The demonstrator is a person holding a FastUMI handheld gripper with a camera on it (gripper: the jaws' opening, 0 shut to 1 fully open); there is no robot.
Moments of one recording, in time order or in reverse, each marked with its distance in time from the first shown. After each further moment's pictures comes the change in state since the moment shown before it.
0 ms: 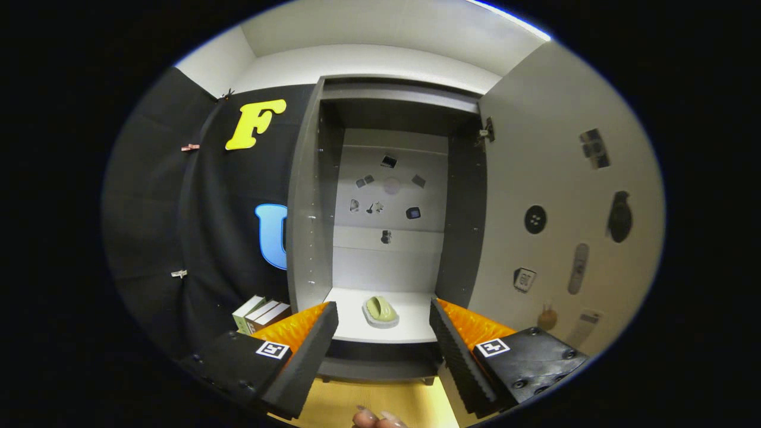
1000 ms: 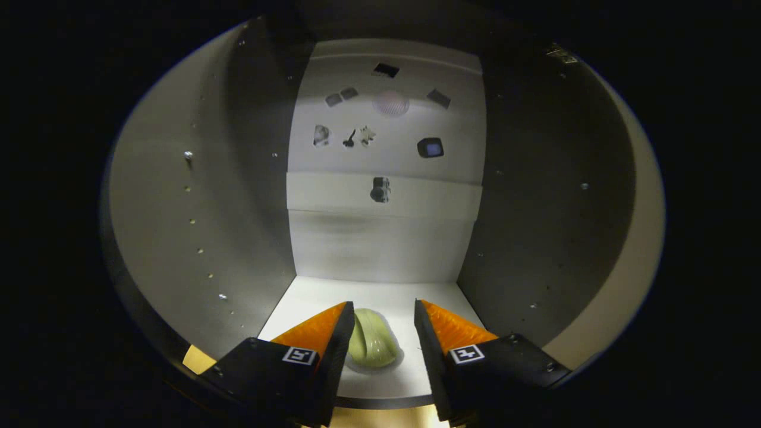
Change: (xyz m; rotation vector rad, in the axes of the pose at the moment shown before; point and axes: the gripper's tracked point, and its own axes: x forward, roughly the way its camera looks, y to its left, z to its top) arm 0.258 -0.011 -0.076 -0.004 0.257 -0.013
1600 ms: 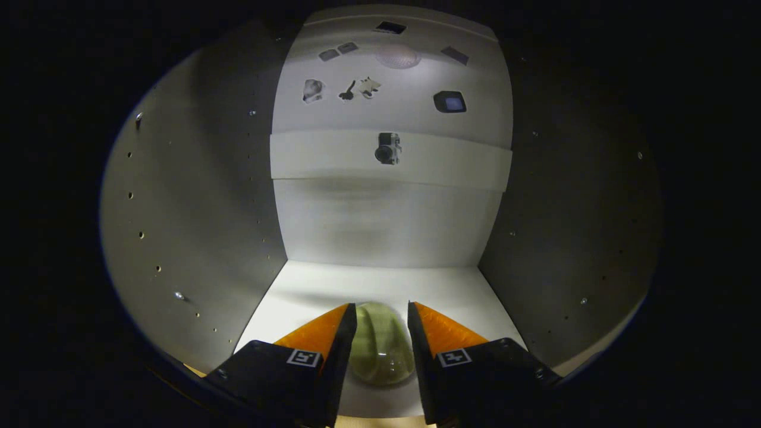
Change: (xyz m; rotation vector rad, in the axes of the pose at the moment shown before) arm 0.087 0.009 -0.040 -0.003 0.134 0.009
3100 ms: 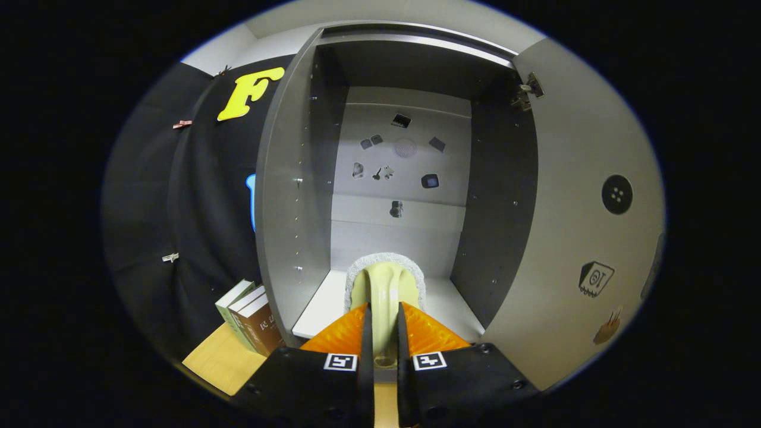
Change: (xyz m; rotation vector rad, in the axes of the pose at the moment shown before) arm -0.223 0.010 0.016 -0.035 -0.239 0.025
